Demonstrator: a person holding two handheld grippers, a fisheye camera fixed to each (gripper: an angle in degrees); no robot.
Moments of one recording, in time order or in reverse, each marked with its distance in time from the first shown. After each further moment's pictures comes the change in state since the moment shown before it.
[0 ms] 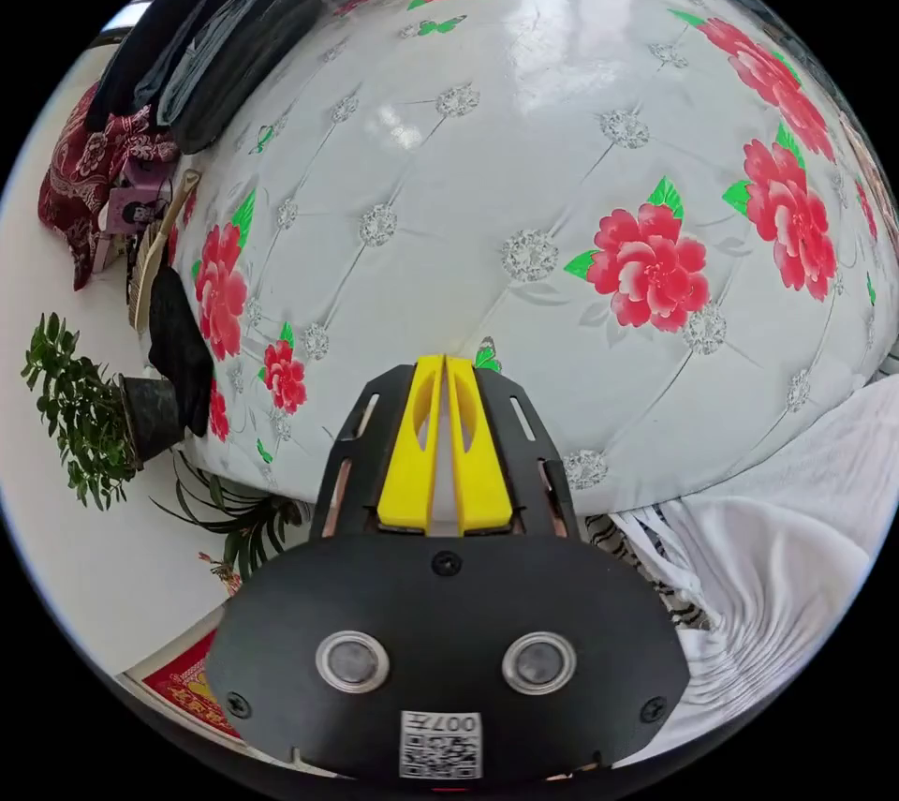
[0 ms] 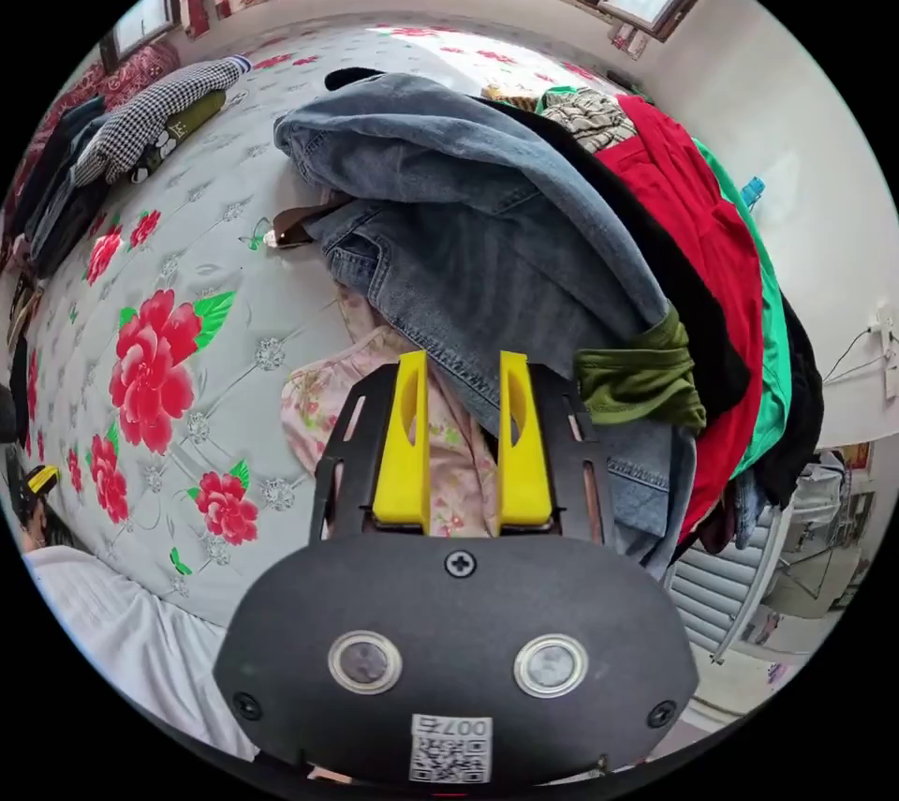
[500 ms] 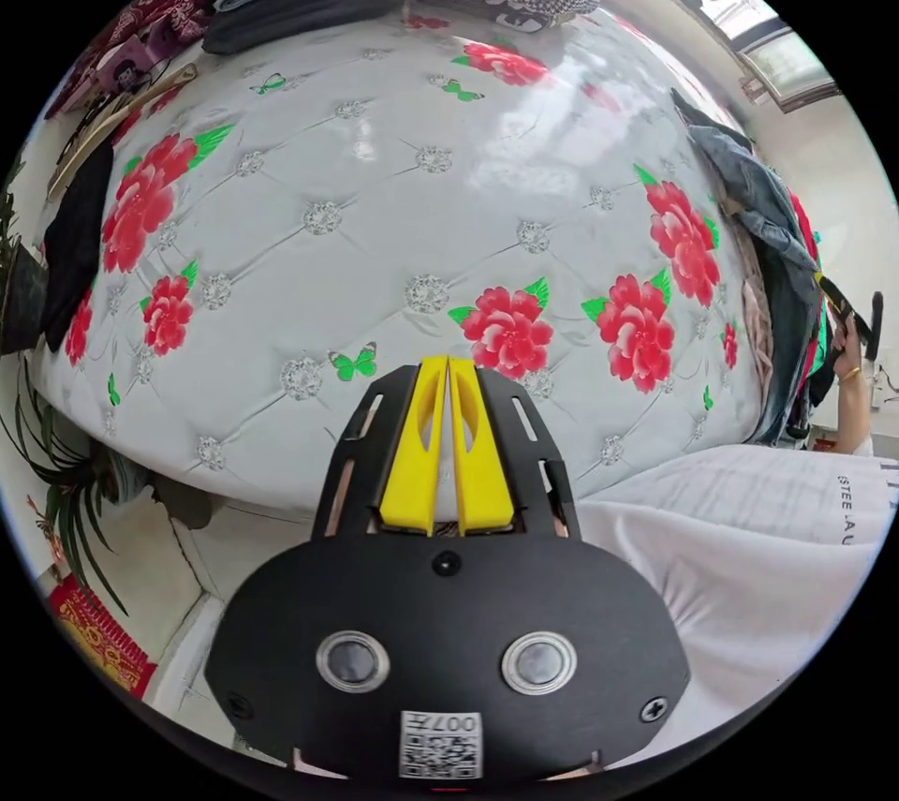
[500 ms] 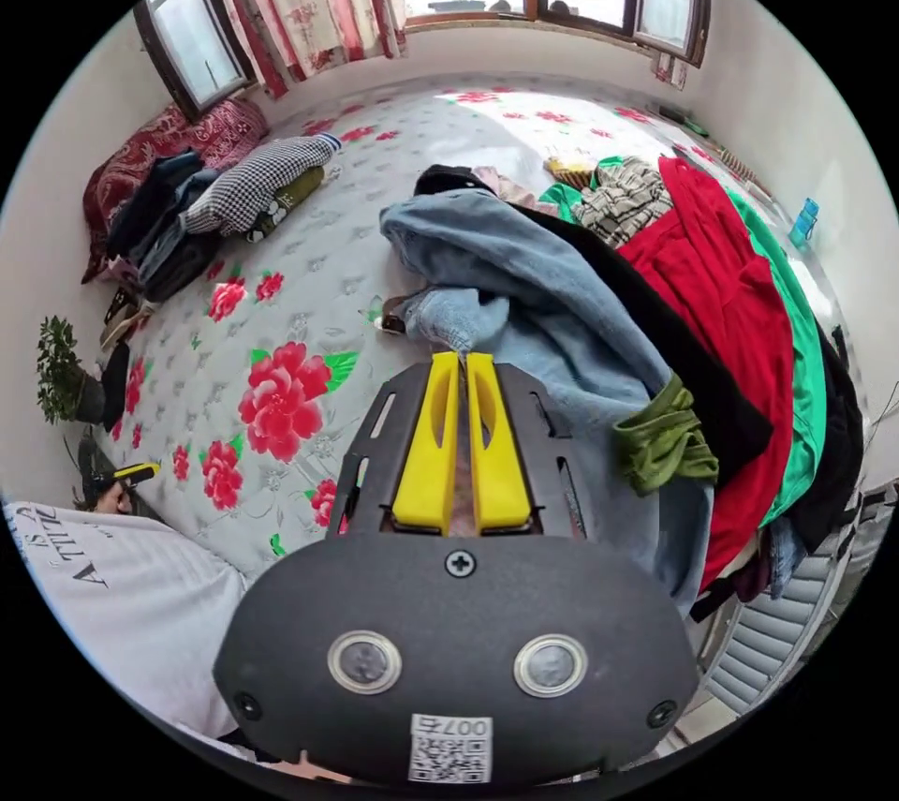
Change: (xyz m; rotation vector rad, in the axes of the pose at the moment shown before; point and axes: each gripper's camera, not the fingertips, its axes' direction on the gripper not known) left arm -0.030 0.093 0.035 0.188 0.513 -0.215; right arm 0.096 -0.035 -0.121 0.319 -0.431 -0.019
